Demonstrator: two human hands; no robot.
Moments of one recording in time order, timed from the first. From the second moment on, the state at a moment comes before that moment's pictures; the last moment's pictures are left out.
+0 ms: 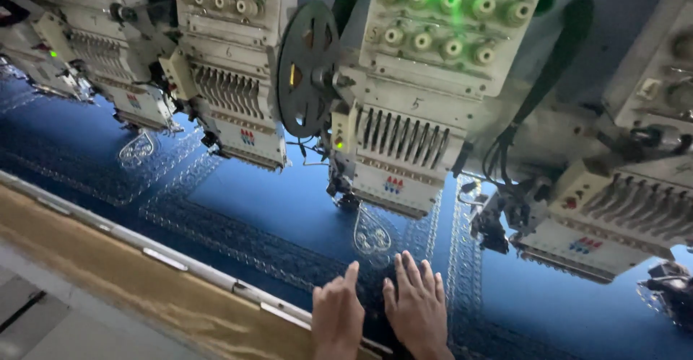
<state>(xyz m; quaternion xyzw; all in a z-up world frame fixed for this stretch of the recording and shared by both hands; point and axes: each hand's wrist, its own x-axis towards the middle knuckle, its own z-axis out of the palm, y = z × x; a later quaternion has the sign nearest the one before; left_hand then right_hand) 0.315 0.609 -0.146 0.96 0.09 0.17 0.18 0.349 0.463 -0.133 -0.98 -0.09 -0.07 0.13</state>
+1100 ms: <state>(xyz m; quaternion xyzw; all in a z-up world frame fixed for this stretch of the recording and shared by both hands) 0.328 0.582 -0.202 0.95 0.14 0.25 0.13 0.334 0.490 -0.119 -0.99 -0.07 -0.07 0.12</state>
